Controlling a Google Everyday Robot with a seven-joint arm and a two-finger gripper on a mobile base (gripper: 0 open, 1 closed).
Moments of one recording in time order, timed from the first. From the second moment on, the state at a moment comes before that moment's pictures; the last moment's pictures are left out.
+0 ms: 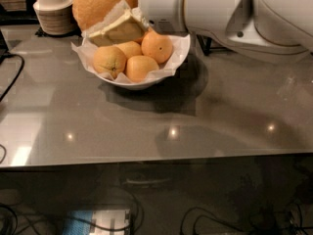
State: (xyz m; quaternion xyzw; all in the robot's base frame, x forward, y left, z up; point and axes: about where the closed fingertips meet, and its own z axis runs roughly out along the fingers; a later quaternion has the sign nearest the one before) arm 0.501 0.068 1.117 -0.54 0.49 0.13 0.67
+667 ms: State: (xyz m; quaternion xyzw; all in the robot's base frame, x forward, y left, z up) arm 0.470 0.074 1.111 -0.56 0.49 0.10 0.66
